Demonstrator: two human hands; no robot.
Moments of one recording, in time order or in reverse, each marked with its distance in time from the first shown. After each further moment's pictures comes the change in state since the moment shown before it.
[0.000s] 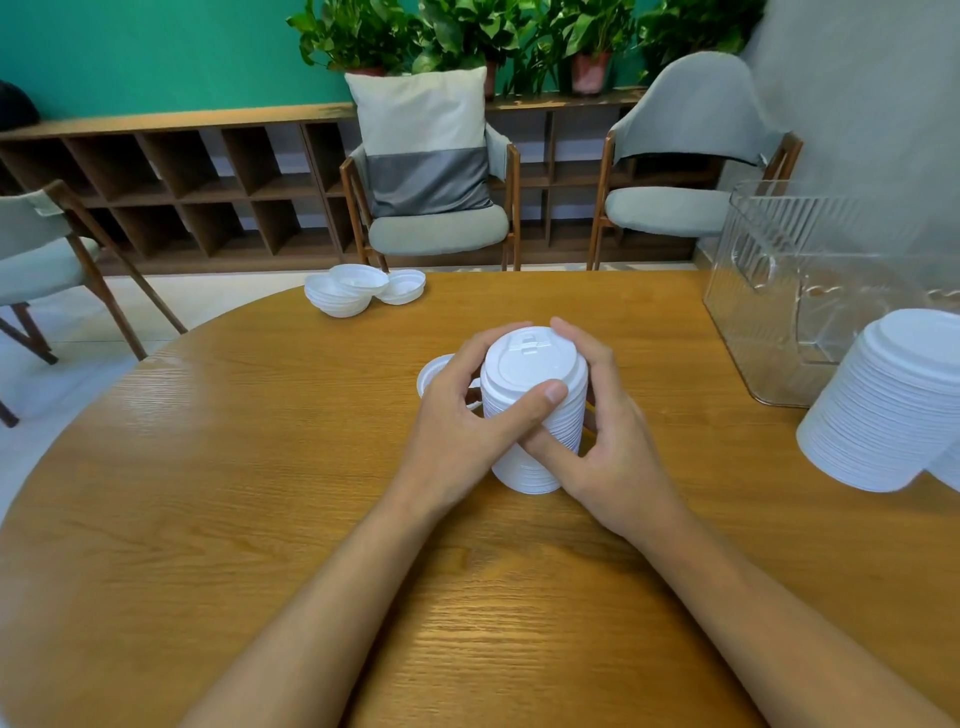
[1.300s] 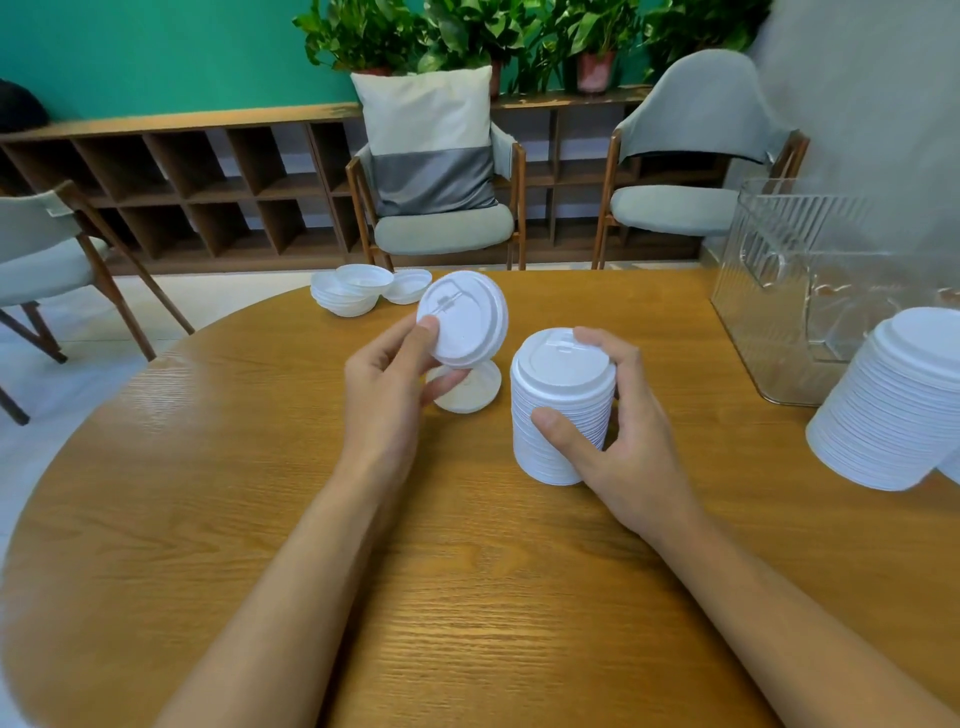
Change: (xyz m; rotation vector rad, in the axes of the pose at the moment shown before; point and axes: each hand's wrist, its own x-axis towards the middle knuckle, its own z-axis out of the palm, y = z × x) left_hand 0.014 -0.002 -0.041 -0.320 0.348 -0.216; right_hand -0.004 0.002 -0.005 -0.043 0.066 0.015
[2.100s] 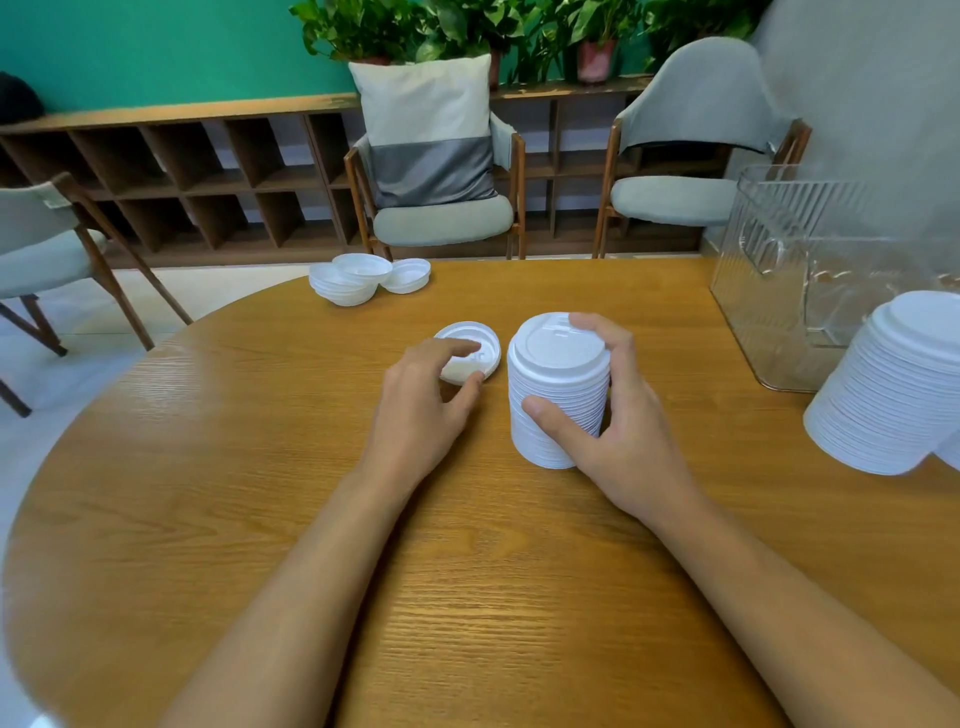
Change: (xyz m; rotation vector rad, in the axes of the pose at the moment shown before) left_hand 0.008 -0.043 -0.013 1.000 -0.145 0.486; right_hand 0.000 -0.003 -0.002 -0.043 -0.045 0.024
